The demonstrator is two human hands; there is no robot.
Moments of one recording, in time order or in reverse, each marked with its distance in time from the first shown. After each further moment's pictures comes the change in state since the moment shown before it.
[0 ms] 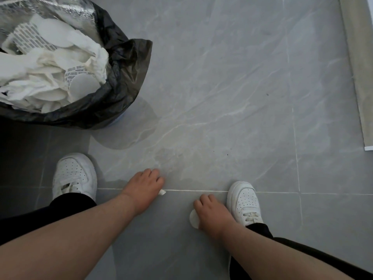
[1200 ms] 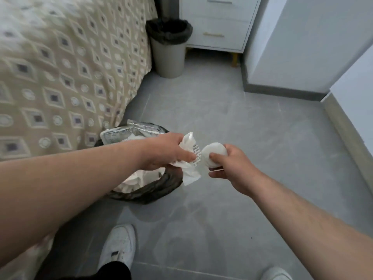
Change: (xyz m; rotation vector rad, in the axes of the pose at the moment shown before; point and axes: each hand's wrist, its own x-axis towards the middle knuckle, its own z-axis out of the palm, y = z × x) left_hand -0.009 -0.113 -0.317 -1.320 0.104 -0.288; right_hand 0.024 -0.025 -0.348 1.473 0.504 0.052
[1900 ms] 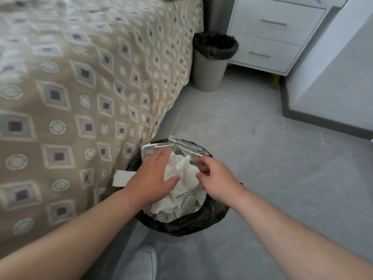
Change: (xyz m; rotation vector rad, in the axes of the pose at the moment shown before) left_hand -0.005 -0.136 -0.099 0.620 0.640 0.143; right_hand 0.070 -0.020 0.142 -0.684 -0.188 -0.301
